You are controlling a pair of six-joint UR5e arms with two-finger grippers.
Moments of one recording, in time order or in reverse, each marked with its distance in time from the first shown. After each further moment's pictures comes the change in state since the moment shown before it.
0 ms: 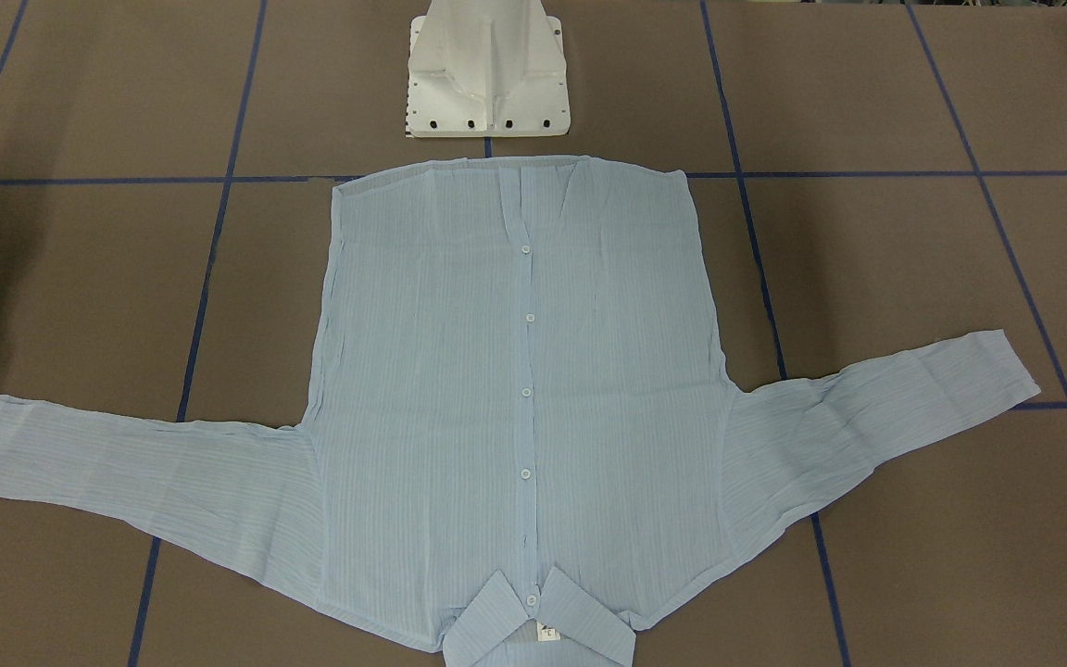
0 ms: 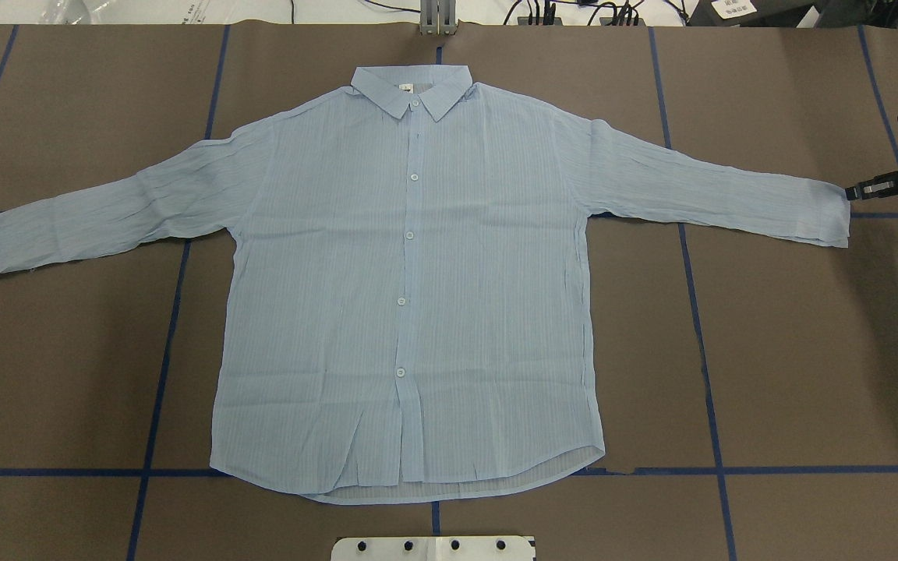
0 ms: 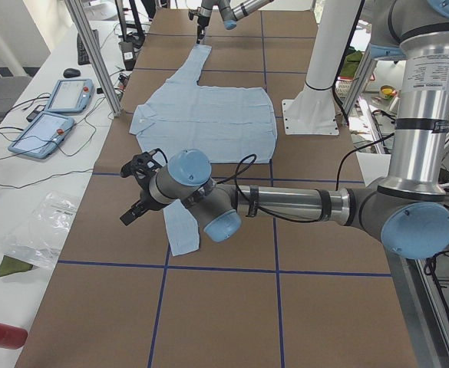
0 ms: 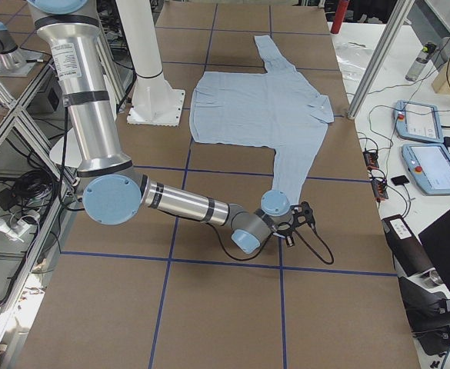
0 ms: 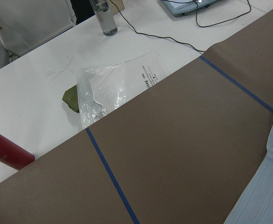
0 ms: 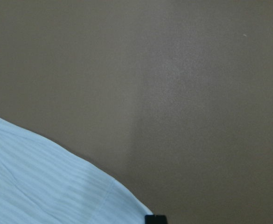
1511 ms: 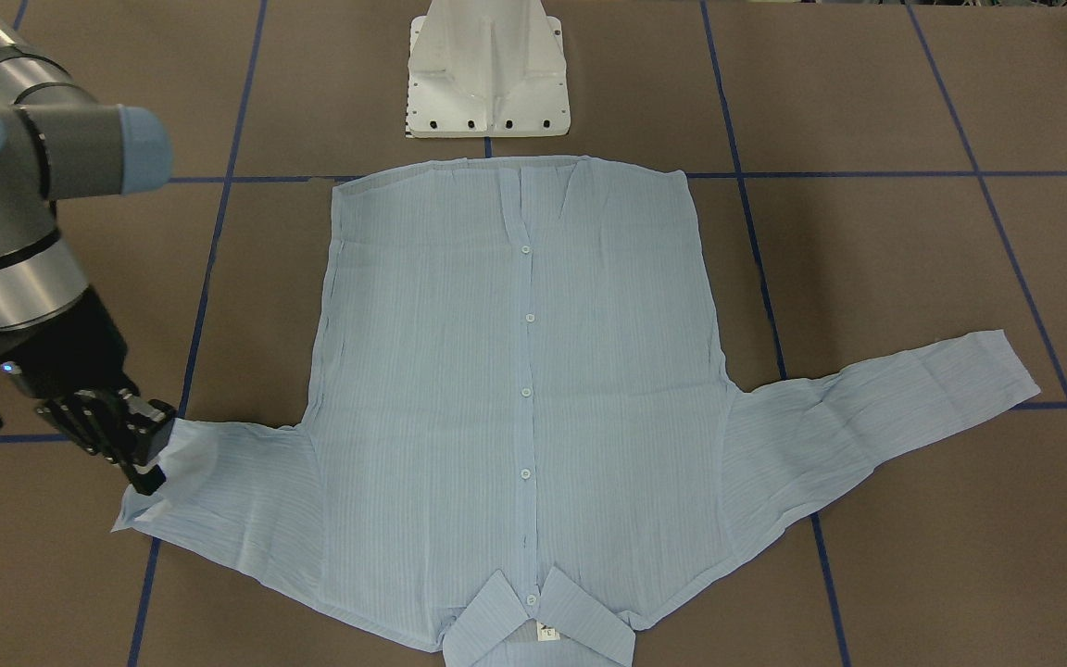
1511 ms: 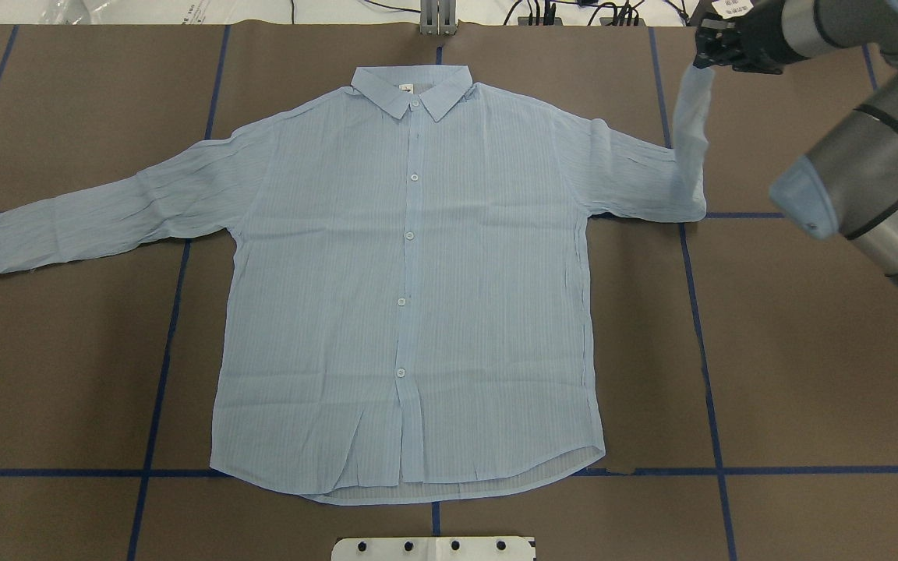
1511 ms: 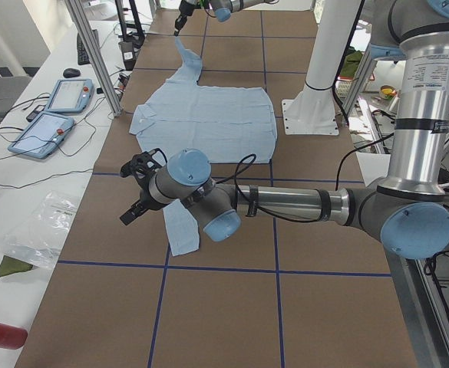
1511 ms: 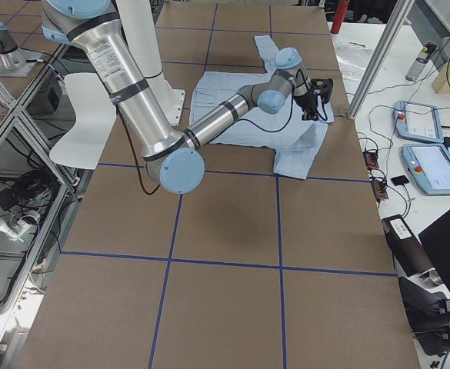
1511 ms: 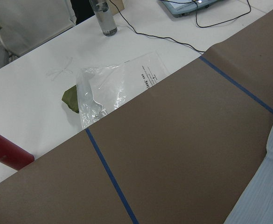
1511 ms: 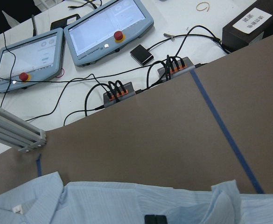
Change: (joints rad) left arm 0.001 -0.002 0.000 0.002 -0.001 -0.001; right arm -0.249 0.418 0.585 -0.797 -0.397 0.863
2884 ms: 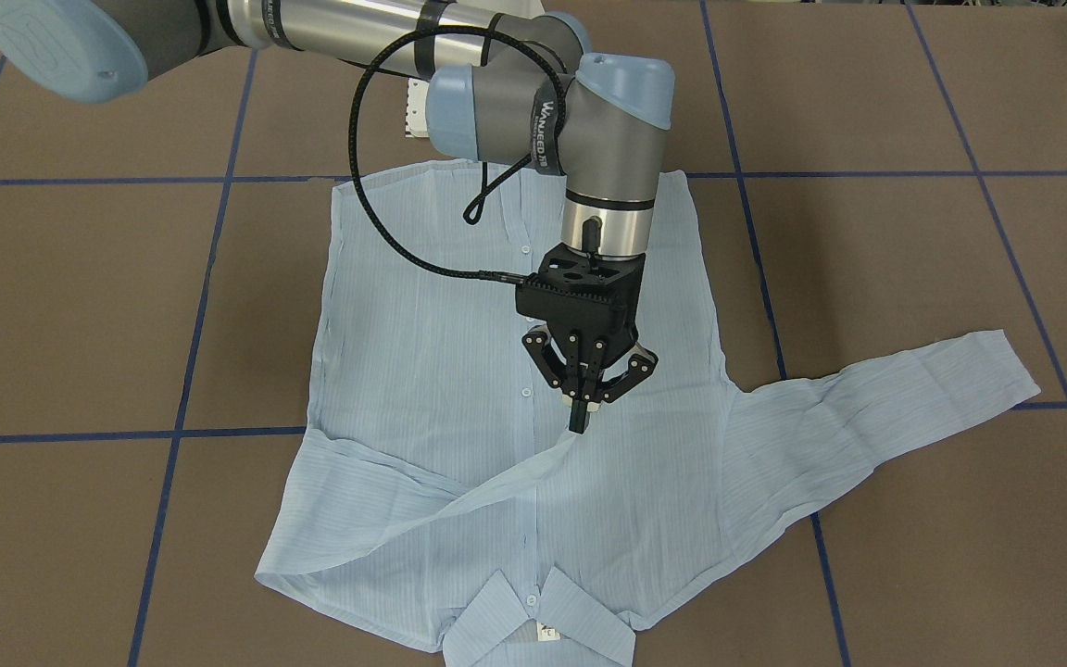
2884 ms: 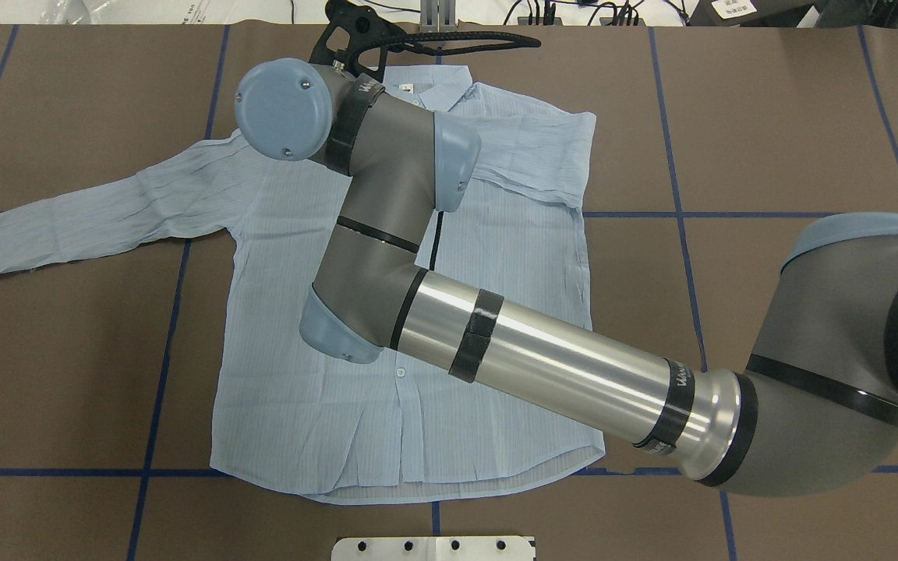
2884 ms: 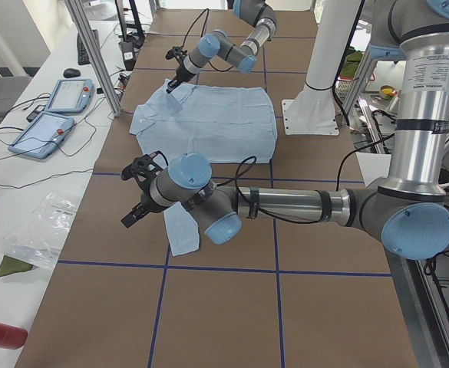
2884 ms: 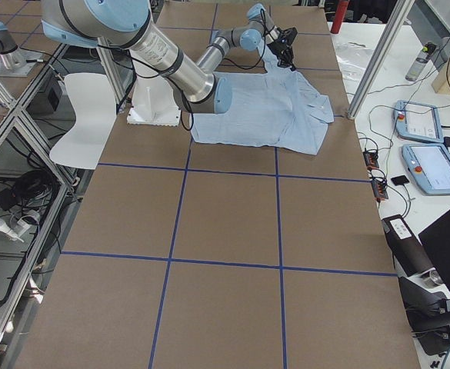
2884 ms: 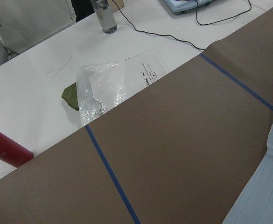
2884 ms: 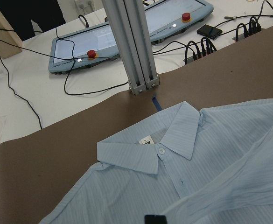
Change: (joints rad) left arm 0.000 0.006 0.009 -0.008 -0.001 0.002; right arm -0.418 0.600 -0.508 -0.186 -0.528 0.250
